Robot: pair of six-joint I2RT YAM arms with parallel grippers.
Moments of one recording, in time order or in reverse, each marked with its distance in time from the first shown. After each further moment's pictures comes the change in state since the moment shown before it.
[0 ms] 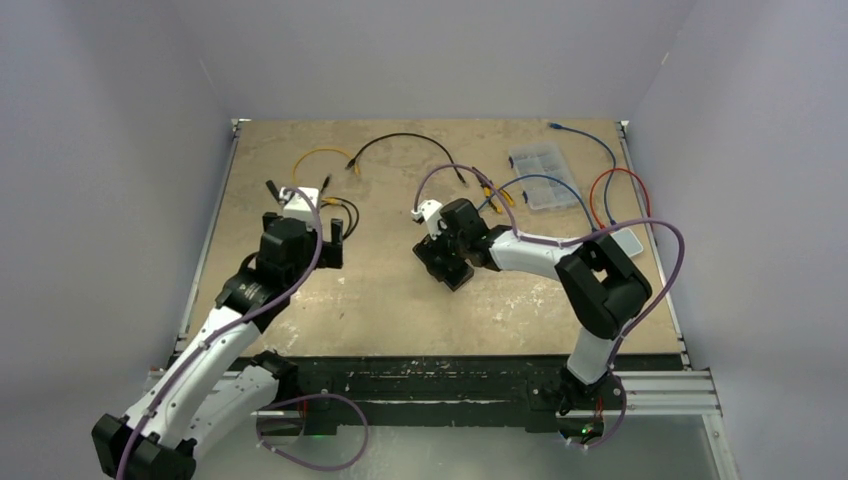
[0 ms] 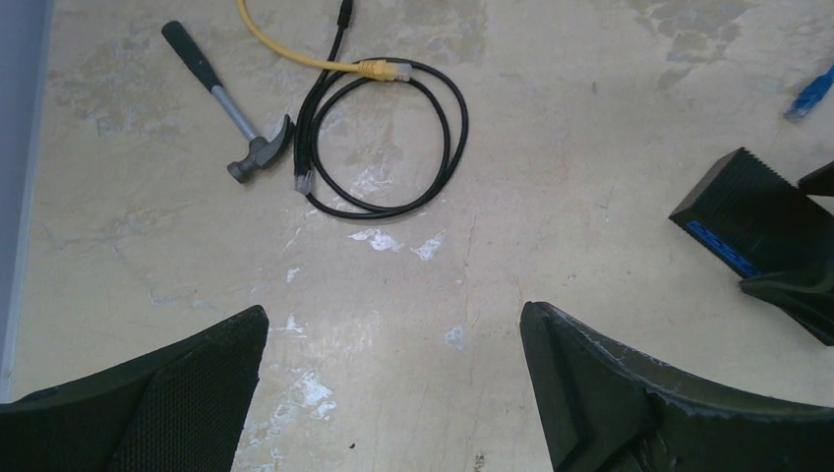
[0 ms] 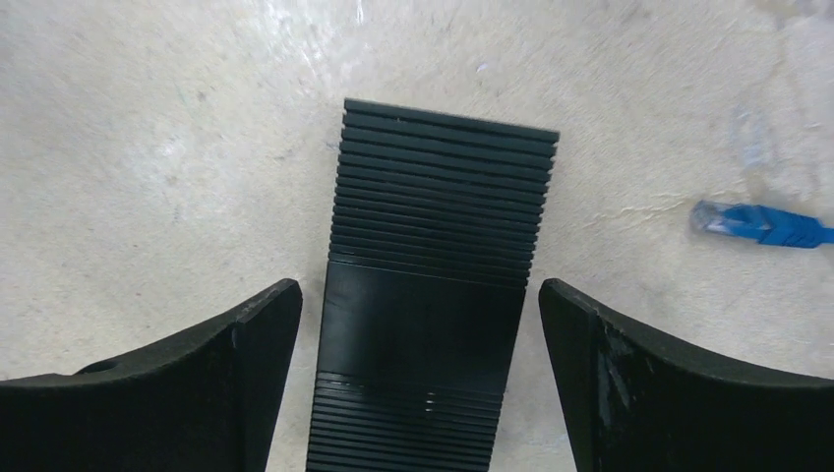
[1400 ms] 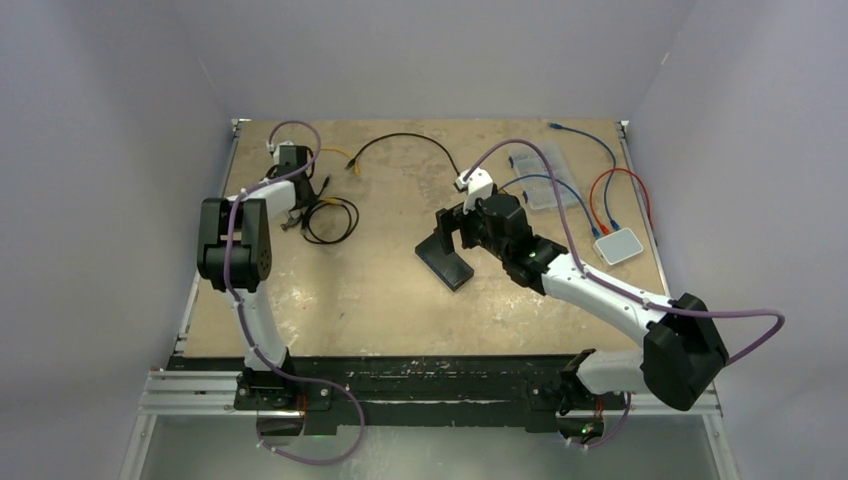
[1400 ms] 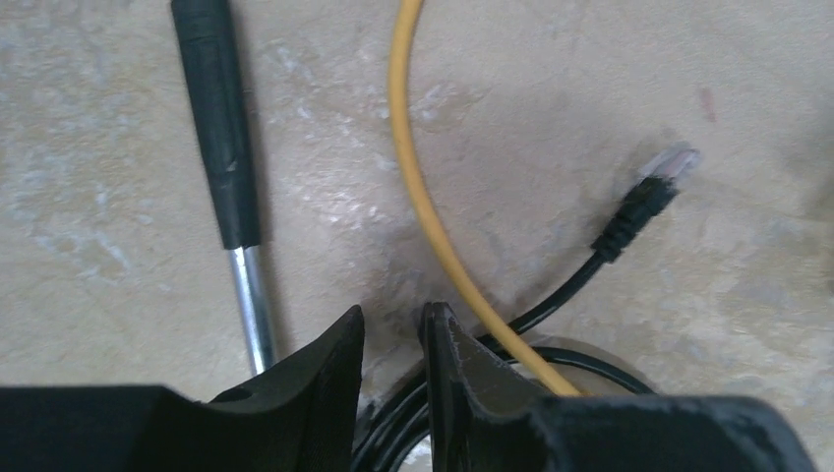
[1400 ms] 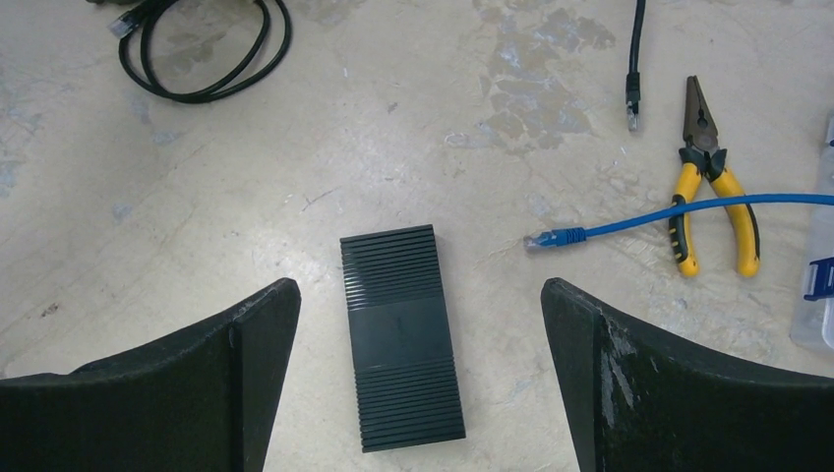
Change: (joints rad) left arm 0.433 1.227 0.566 0.280 0.043 -0.229; right arm 0.000 -0.474 -0.151 0.154 0.187 0.240
